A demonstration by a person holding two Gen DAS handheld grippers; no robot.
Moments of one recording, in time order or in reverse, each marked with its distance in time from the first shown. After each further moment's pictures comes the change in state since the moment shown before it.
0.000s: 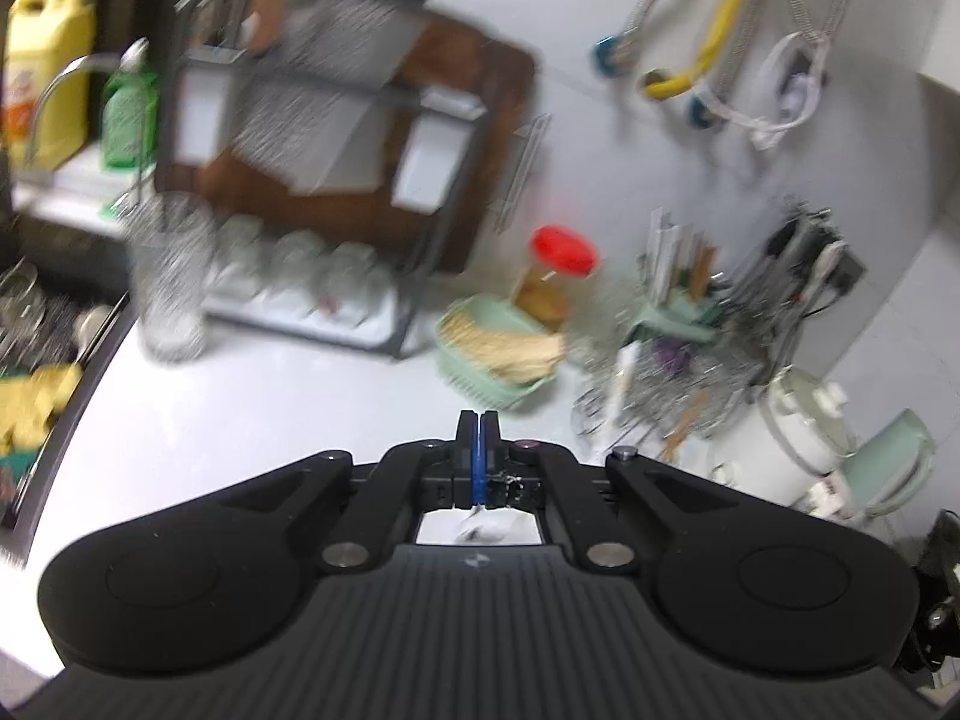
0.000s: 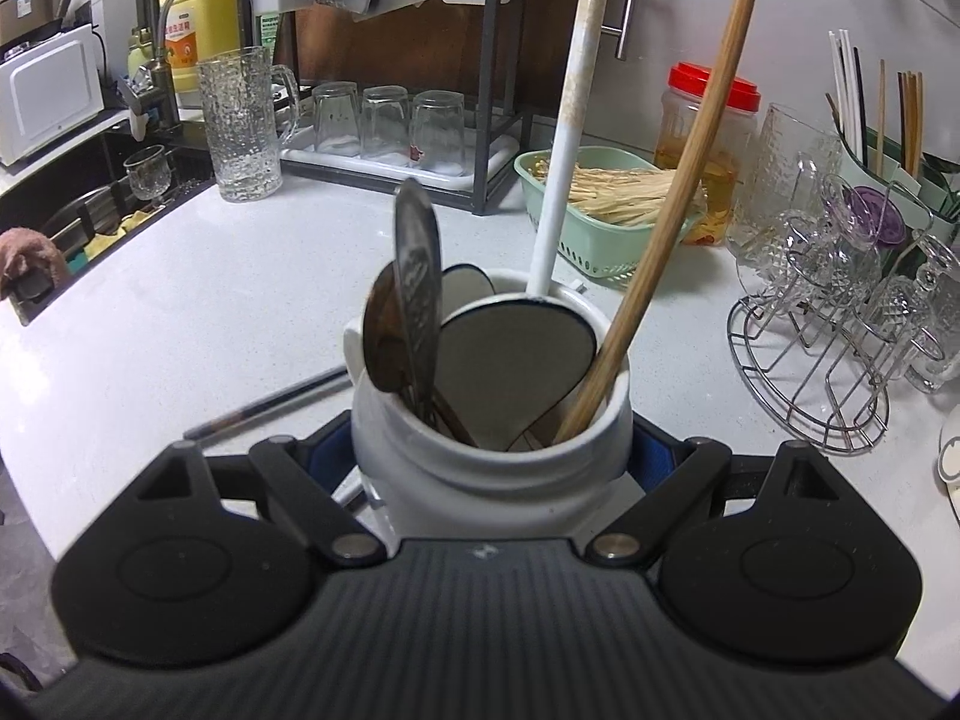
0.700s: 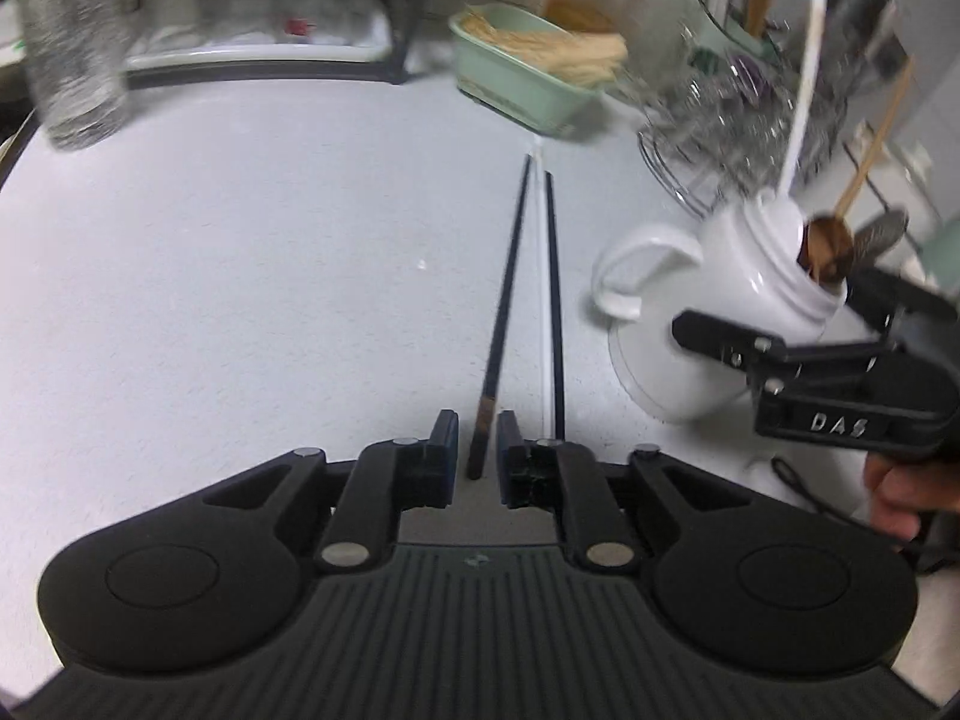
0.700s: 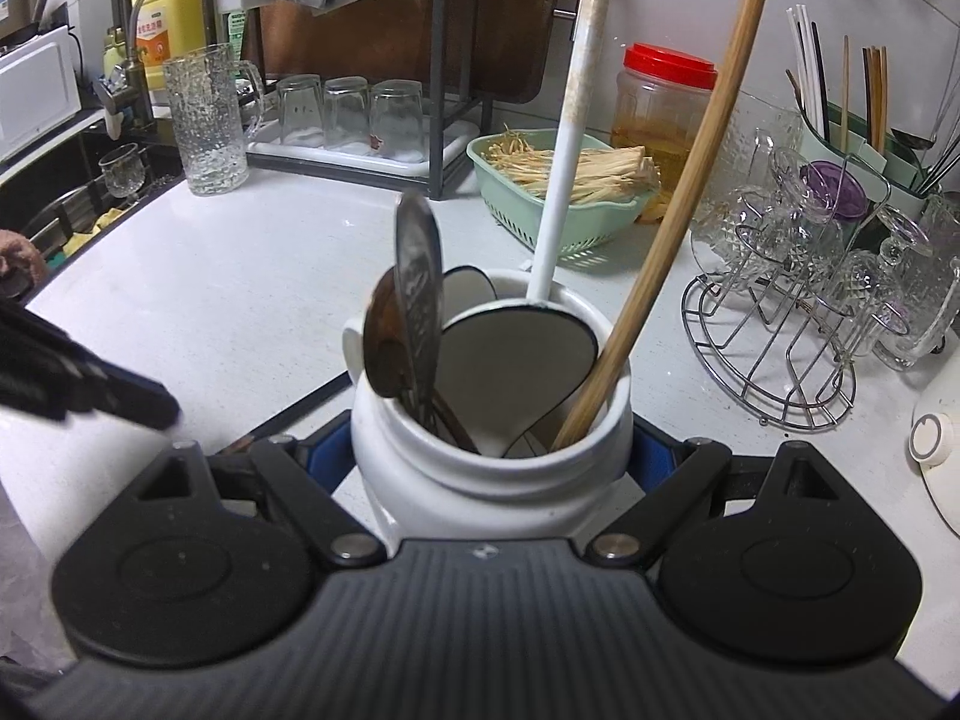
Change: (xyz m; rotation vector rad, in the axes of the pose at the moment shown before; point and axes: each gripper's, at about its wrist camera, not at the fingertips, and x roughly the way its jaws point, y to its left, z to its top) left arm 0.150 0.047 -0.111 0.150 0.381 -0.035; right arm -0.005 -0.018 -0.004 0.021 0.026 -0.031
